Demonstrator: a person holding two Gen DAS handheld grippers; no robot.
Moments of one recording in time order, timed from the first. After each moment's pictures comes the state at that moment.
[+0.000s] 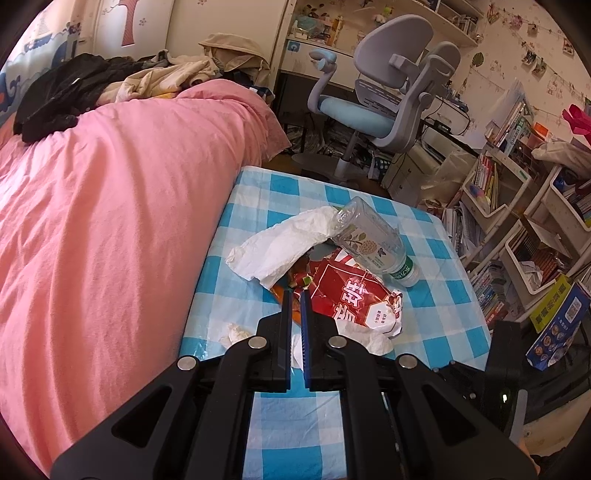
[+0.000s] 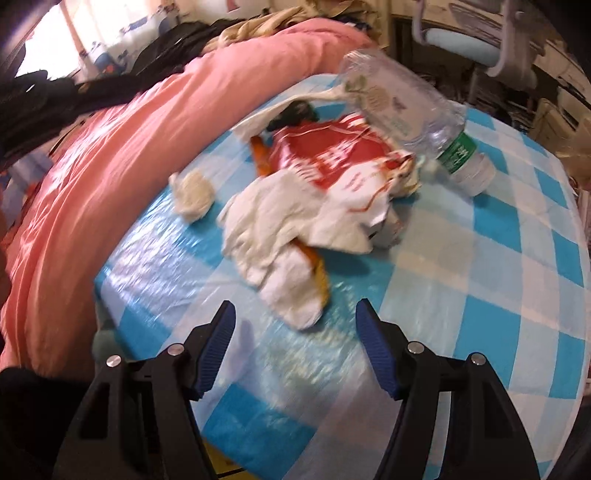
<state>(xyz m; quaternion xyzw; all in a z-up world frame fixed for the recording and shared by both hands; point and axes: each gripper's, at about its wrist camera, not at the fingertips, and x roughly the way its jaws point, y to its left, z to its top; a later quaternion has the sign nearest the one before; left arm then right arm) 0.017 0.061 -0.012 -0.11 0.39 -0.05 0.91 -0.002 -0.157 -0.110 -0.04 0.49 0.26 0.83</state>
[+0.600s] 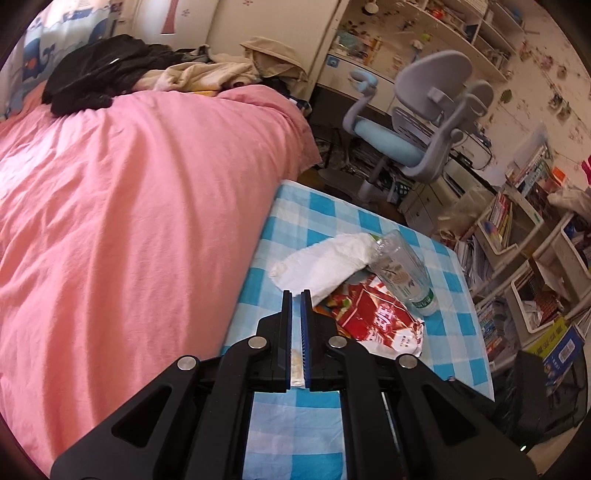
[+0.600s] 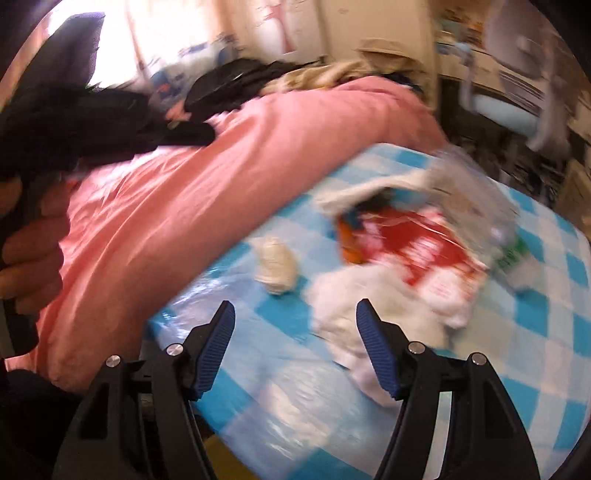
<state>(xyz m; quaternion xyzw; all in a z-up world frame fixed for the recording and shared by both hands) 0.013 0.119 -0.007 -0.17 0.37 -0.01 0.91 -0.020 -0.082 -0.075 -0.08 0.39 0.35 0.85</state>
